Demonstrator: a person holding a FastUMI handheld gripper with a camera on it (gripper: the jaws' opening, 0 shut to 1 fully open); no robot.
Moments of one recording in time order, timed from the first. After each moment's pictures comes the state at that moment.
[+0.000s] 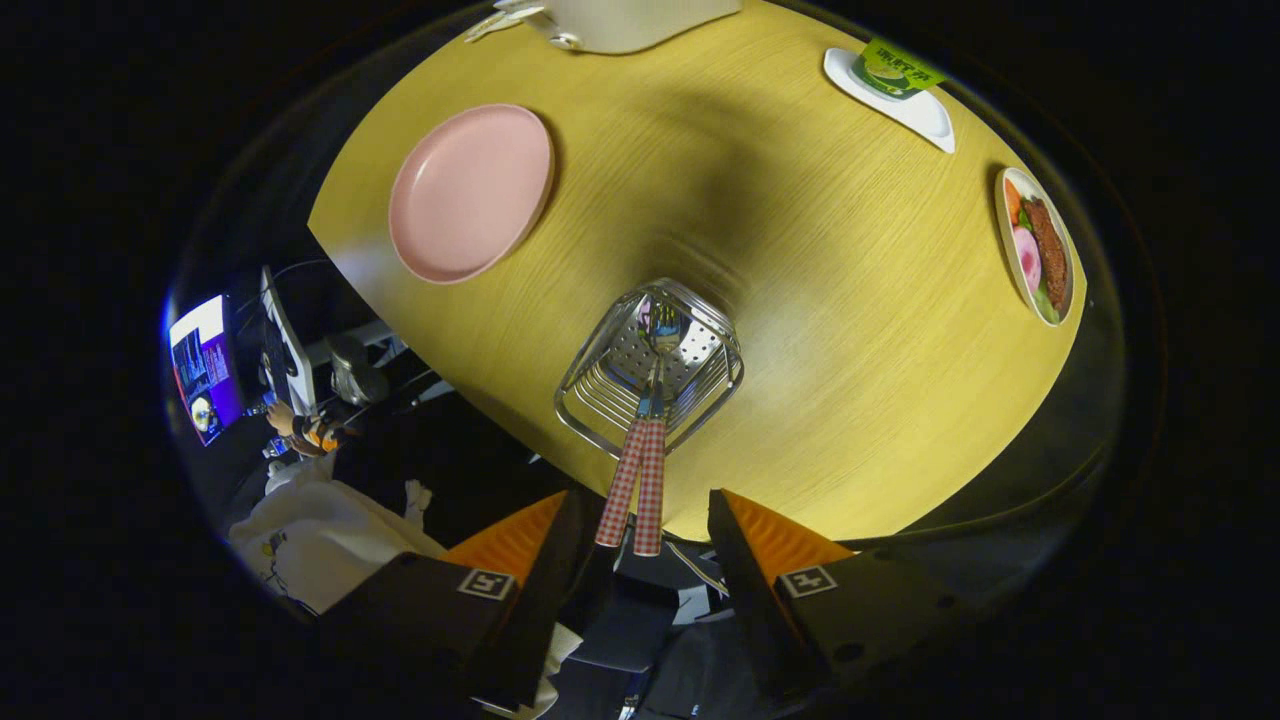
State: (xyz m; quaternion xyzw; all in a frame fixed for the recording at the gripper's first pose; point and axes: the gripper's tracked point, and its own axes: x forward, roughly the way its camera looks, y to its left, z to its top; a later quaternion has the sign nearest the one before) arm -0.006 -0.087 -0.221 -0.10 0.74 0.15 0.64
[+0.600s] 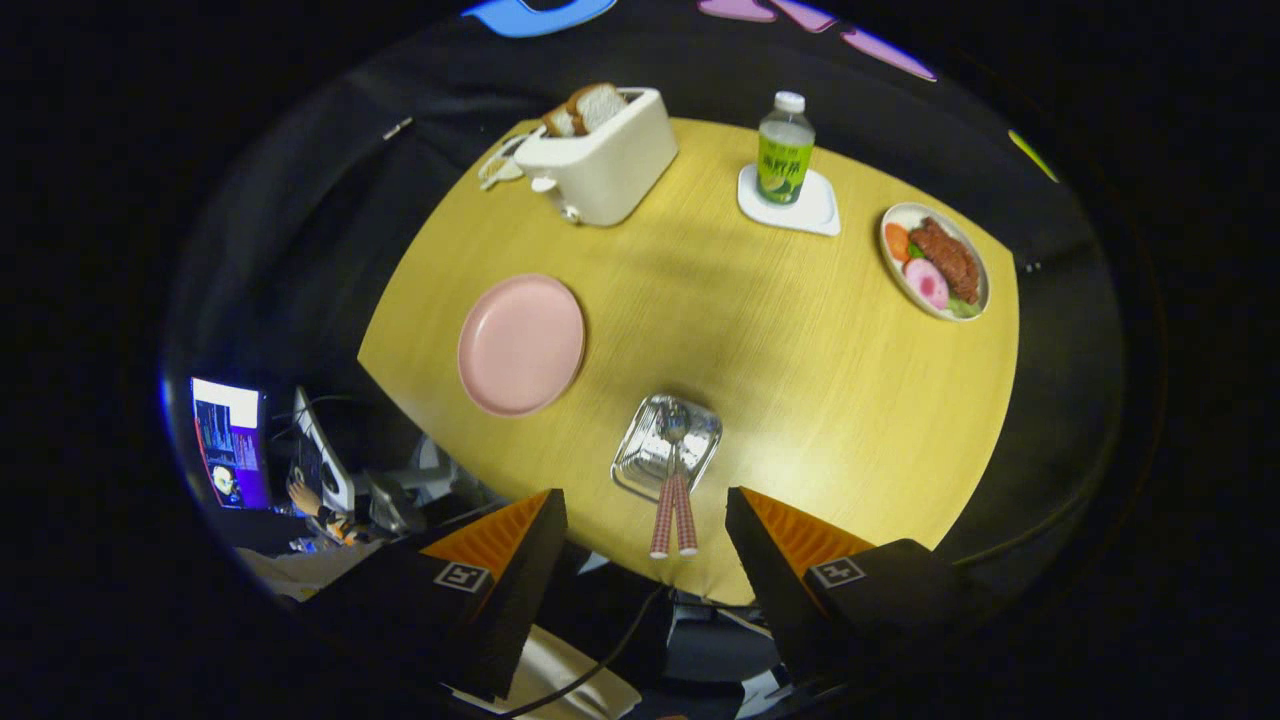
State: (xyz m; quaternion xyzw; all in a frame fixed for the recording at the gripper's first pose) arm 0.023 -0.074 -0.132 -0.01 0.52 0.11 0.85
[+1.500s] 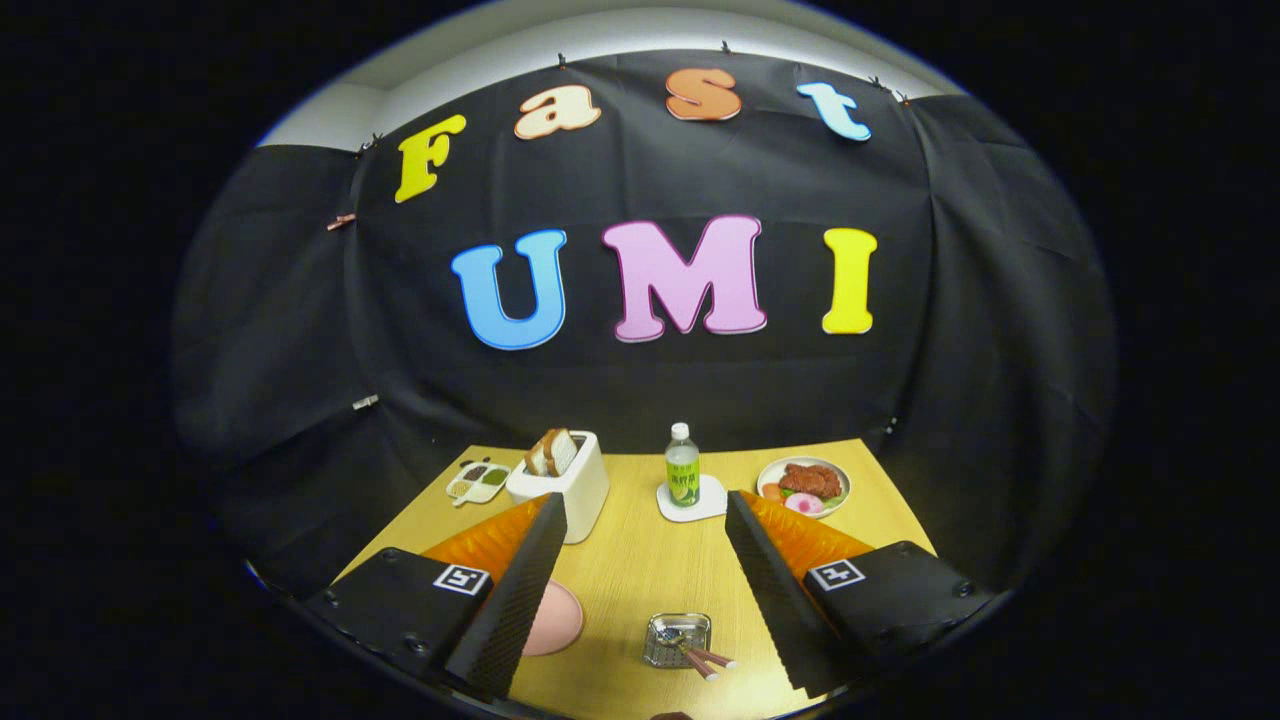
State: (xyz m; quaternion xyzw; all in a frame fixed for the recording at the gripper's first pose) arm 0.002 -0.046 0.038 0.04 0.02 -0.06 1.00
